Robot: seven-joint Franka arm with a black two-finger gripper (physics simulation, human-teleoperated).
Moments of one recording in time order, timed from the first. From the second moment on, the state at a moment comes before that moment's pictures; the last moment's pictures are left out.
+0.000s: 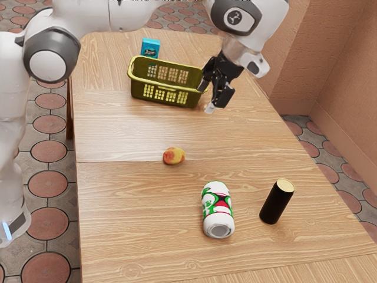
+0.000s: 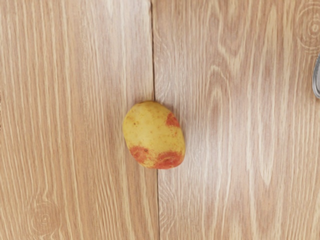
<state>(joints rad) -0.24 0.20 0.15 -1.22 0.07 1.16 -0.05</state>
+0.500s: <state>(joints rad) -0.27 0.06 0.28 -1.80 -0.07 1.61 -0.15</state>
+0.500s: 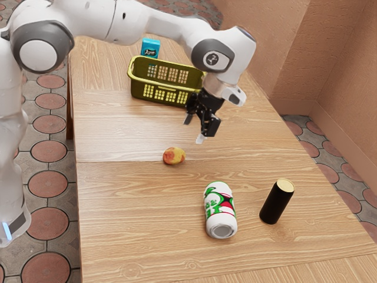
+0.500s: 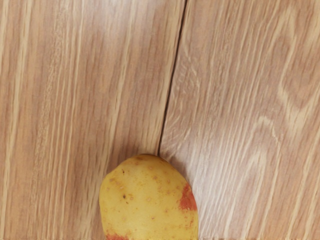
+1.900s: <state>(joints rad) -0.30 -0.10 0.30 -2.18 -0.02 2.03 -0.24</state>
